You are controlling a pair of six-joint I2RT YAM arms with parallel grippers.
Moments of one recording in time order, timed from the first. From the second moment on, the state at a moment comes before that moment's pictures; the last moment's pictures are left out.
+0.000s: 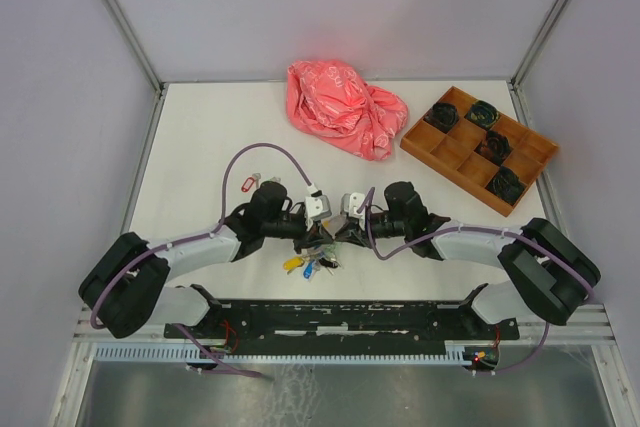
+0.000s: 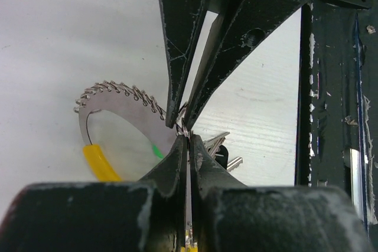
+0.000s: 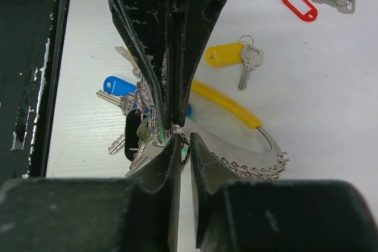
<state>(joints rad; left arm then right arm) -0.70 1.31 0.50 0.26 0.69 0.25 0.73 1.41 0.49 0.44 -0.71 -0.37</state>
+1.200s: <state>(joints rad) -0.68 1.40 0.47 0.34 0.68 0.10 0.73 1.42 0.54 0.24 -0.64 -0.37</state>
